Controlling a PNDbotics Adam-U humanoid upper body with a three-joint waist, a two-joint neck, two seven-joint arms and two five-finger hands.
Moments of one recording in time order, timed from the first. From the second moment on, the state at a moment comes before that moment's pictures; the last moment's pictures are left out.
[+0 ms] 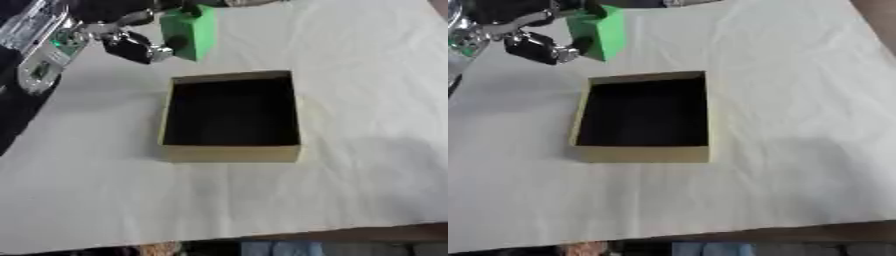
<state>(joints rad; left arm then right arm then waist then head) -0.67 0.82 -0.27 -1.70 -0.83 -0.42 -0.15 -0.05 -0.29 -0.15 -1.98 0.02 -0.25 0.12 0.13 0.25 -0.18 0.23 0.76</state>
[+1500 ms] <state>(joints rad) -0.61 0.79 -0.42 -1.82 -0.85 -0.42 -0.25 -0.05 -0.28 -0.15 -1.98 0.01 -0.27 0.12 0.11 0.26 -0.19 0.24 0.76</state>
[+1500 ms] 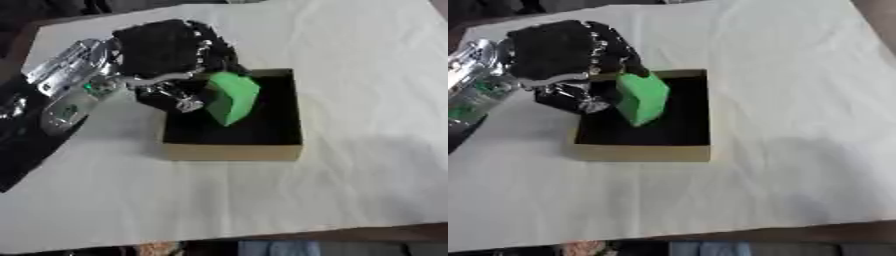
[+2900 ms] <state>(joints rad) -0.39 0.77 -0.24 -1.97 -0.55 -0.31 -0.22 0.01 -0.39 -0.21 -1.98 0.01 -0.29 0.03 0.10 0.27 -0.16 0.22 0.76</state>
